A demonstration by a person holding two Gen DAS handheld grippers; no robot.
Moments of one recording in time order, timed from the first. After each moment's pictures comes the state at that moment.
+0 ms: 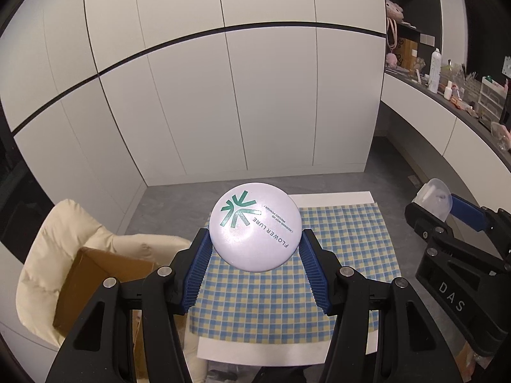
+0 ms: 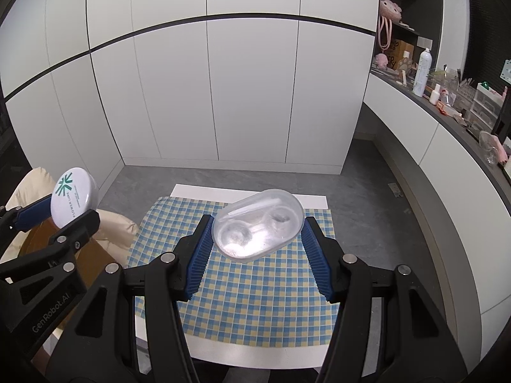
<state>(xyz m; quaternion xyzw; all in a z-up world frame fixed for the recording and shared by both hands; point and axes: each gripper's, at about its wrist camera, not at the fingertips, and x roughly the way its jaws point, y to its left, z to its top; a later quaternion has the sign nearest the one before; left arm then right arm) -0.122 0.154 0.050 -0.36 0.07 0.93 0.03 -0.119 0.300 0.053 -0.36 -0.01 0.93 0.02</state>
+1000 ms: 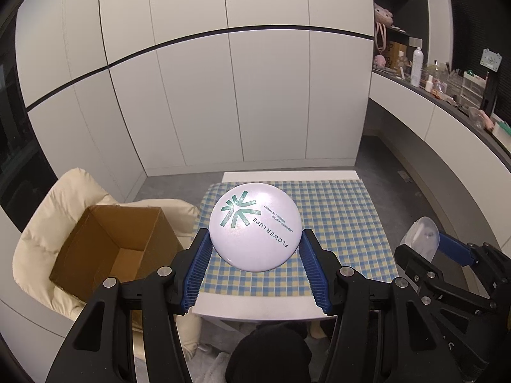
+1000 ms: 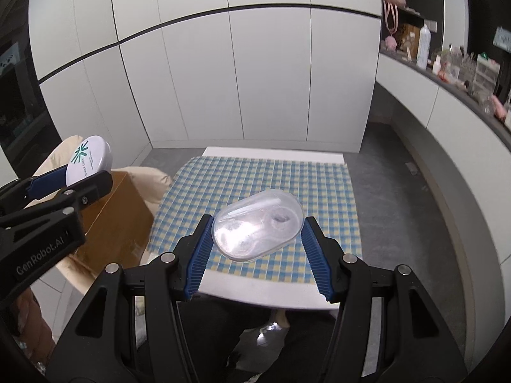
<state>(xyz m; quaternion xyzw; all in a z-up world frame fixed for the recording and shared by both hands) 0.023 0.128 0.018 -0.35 0.05 0.93 0.05 0.042 0.295 -0.003 -0.37 0.03 0.93 -0.03</state>
